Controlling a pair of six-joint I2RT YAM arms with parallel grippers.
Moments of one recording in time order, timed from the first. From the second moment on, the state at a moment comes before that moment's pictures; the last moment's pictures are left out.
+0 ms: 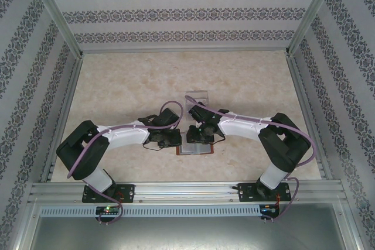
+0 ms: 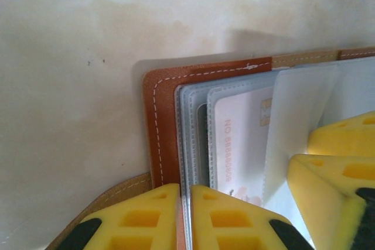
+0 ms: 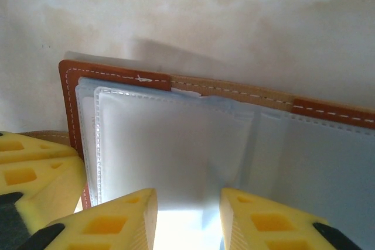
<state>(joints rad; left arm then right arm) -0.74 1.59 0.80 -0.32 0.21 -0.85 0.77 1.67 0.92 -0.48 -0.25 0.78</state>
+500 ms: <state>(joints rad) -0.71 1.44 0.74 -0.24 0.26 -0.93 0.76 1.67 0.89 -0.44 -0.27 0.78</state>
